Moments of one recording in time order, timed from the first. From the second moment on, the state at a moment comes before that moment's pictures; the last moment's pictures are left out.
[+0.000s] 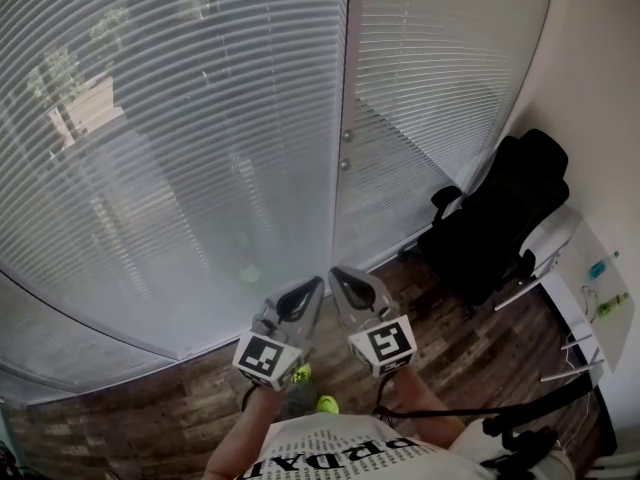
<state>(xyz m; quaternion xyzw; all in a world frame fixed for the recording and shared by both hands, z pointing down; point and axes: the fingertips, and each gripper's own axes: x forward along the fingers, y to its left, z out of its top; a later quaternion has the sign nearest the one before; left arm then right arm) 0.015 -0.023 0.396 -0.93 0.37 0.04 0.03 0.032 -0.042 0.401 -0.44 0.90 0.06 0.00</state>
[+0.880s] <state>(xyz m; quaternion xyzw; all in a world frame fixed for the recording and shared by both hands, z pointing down) -0.028 -0.178 0.410 -0.93 0.35 0.08 0.03 -0.006 -0.196 0.412 -0.47 0.88 0.09 -0.02</state>
